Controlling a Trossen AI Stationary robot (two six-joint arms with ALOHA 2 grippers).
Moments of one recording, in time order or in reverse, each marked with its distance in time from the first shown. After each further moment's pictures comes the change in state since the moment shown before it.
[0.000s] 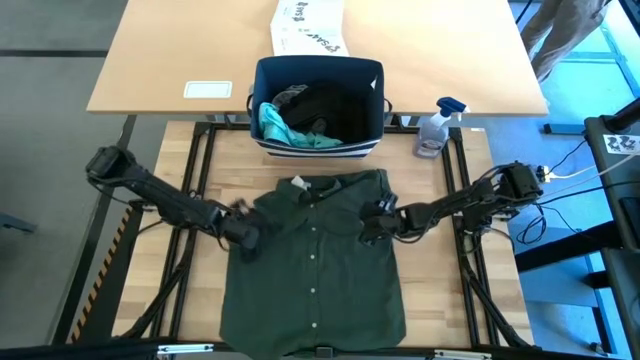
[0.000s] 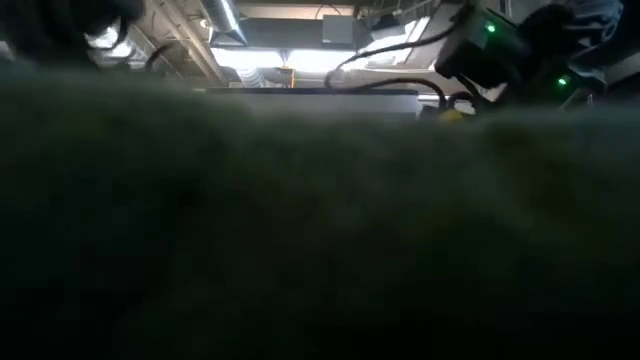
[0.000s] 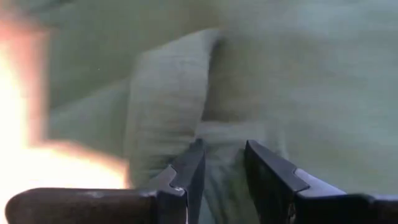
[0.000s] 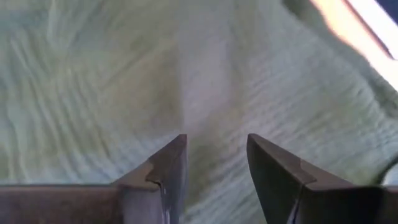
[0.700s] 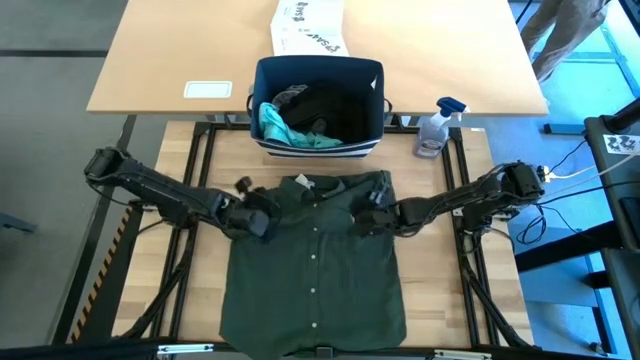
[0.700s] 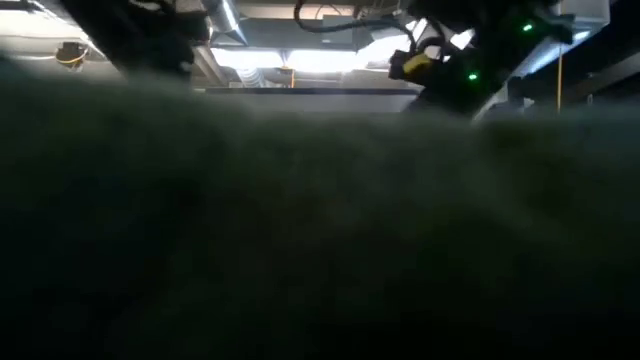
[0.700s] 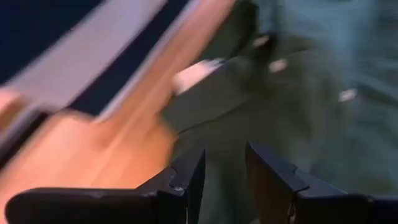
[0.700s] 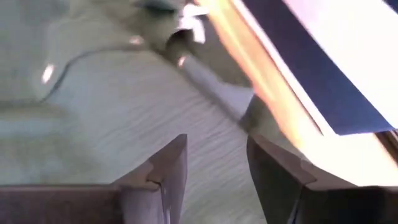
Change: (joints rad) left arm 0.102 0.003 0.190 0.060 -0.258 0.214; right arm -0.023 -0.013 0.217 -0.124 0.126 -0.134
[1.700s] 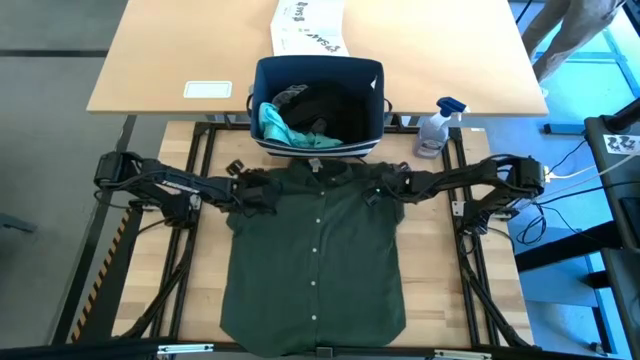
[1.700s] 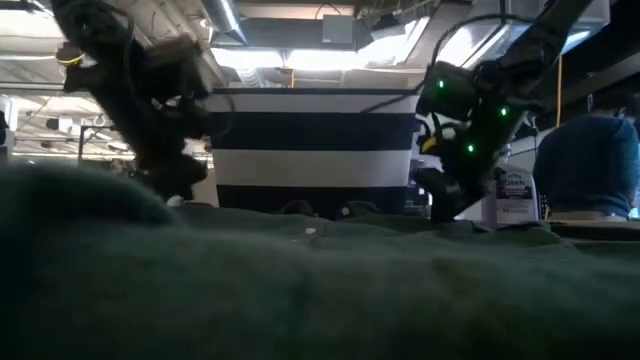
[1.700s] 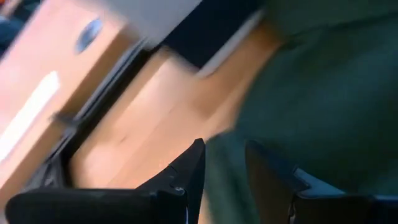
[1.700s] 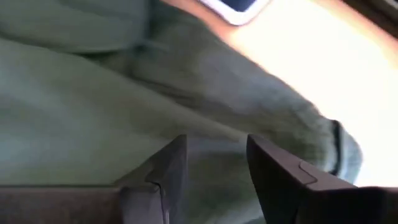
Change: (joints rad) left arm 0.305 0.107 -0.196 0.168 -0.143 0.151; right arm -0.361 -0.049 -0.231 0.079 -0.176 0.192
